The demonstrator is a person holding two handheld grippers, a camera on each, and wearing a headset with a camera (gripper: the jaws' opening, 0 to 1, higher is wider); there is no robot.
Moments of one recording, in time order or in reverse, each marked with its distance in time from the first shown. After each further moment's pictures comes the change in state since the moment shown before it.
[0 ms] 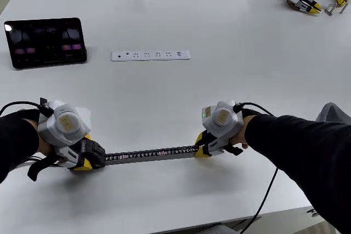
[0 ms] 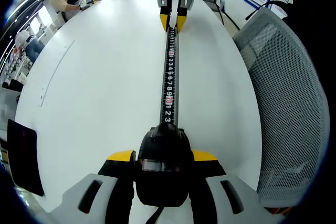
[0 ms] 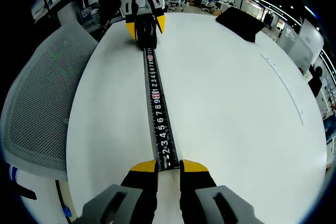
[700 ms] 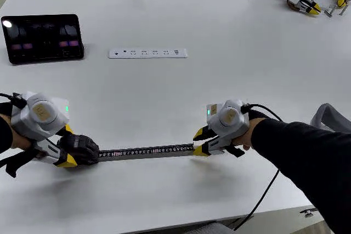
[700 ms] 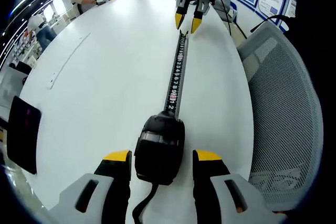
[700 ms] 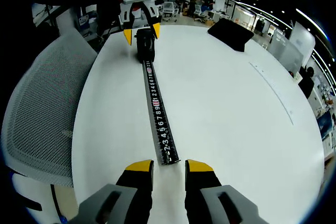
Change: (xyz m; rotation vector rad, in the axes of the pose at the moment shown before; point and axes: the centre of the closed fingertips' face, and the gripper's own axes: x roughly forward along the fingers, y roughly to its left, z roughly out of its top) left arm -0.029 -0.002 -0.014 -0.169 -0.061 0.027; right arm -0.026 0.004 0.004 0.031 -0.103 -0.064
